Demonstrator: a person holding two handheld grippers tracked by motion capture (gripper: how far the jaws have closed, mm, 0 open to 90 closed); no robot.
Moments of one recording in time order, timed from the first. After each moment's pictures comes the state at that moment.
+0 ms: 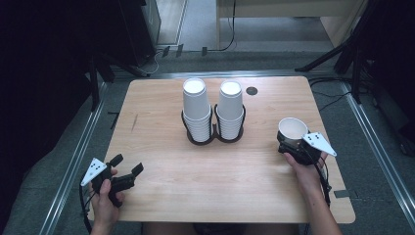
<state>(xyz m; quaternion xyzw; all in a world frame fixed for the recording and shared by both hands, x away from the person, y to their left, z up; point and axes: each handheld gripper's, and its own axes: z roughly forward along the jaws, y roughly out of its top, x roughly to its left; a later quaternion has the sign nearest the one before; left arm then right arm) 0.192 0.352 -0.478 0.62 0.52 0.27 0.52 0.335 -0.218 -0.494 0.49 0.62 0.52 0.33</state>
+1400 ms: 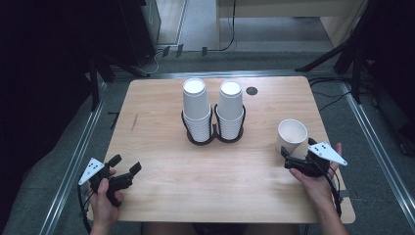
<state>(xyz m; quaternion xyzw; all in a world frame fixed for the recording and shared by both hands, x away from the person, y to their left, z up) 0.193 0.359 -0.481 0.61 0.54 0.26 0.52 0.300 -0.242 -0.495 0.47 0.67 0.50 0.29</state>
